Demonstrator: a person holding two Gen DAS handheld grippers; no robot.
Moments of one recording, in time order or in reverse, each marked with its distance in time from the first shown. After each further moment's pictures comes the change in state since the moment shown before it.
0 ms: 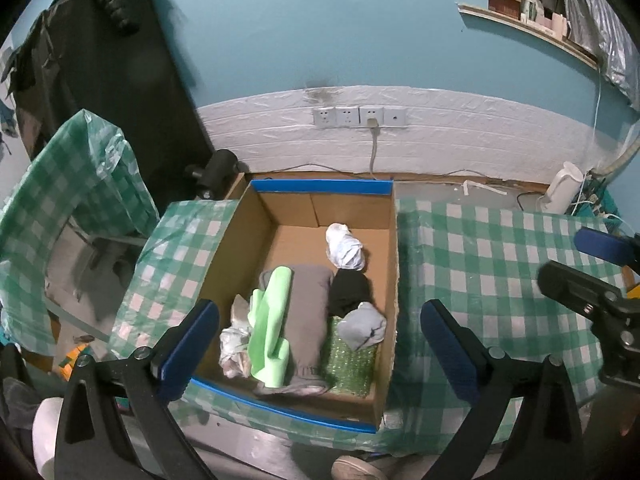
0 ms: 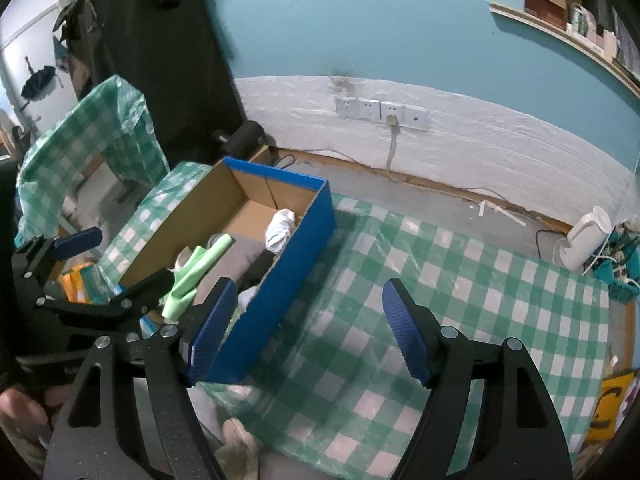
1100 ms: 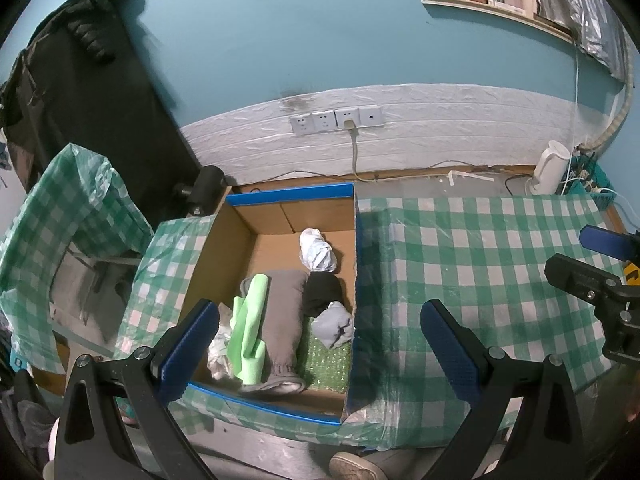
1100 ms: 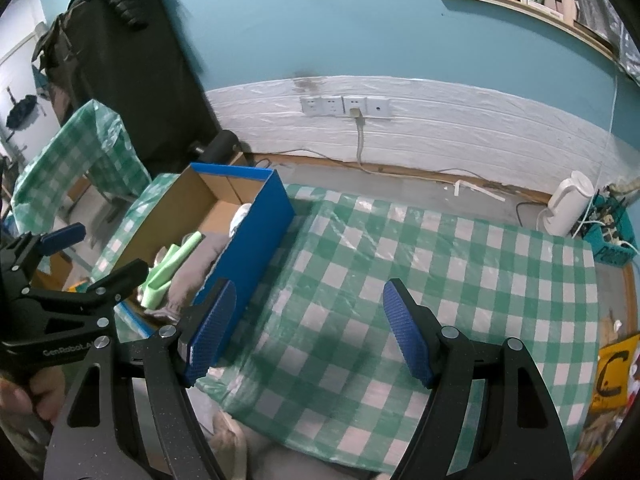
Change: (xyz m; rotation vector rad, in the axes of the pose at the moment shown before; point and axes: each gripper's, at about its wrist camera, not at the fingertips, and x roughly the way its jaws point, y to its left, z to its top) left arm -0.018 -0.045 -0.003 0.088 -0.018 -0.003; right arm -0.031 -0.054 -0.031 0.100 -0.017 -0.033
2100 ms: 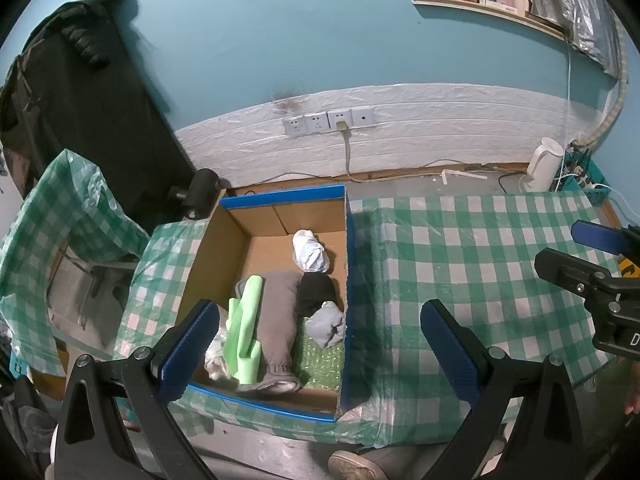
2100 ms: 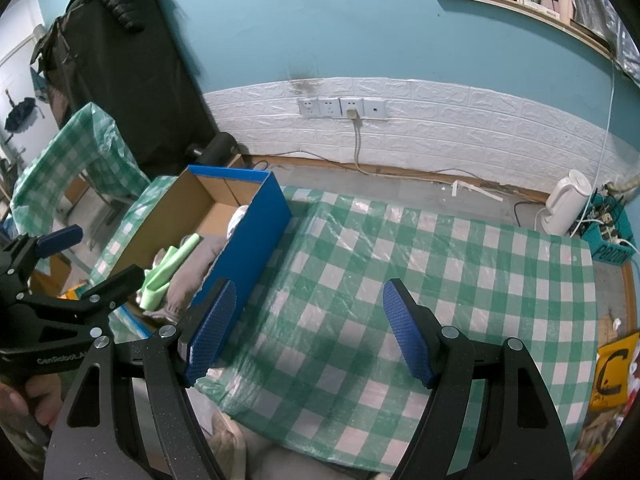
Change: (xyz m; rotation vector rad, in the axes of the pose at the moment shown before) left arm -0.005 -0.006 -0.001 0.015 -0.003 -0.017; right arm -0.002 -0.003 0.000 -0.002 0.000 0.001
